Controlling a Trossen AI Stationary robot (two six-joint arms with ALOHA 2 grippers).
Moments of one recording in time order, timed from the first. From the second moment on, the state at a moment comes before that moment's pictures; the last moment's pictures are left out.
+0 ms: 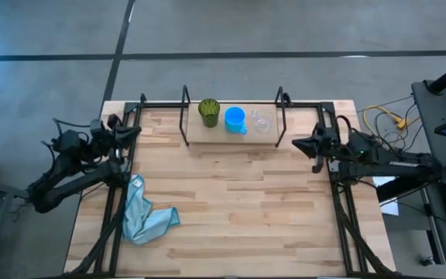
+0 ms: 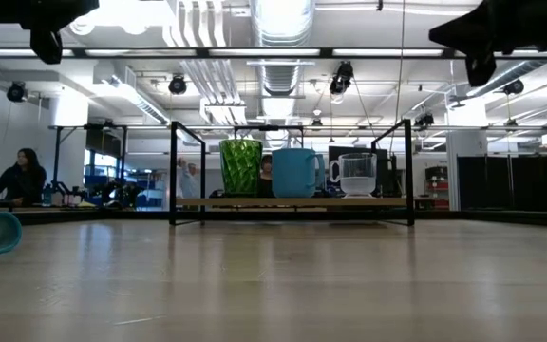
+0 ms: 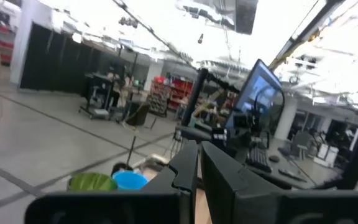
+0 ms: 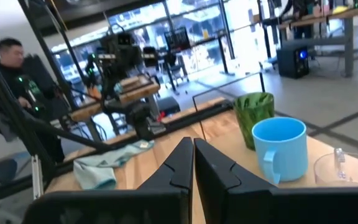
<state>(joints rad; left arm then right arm) 0.47 0.03 0.46 -0.23 0.10 -0.31 -0.09 0.30 0.34 -0.02 0.13 0.28</state>
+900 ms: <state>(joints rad) 0.47 0.05 0.02 0.22 0.00 -0.47 -0.09 0.00 0.18 -0.26 0.12 0.28</state>
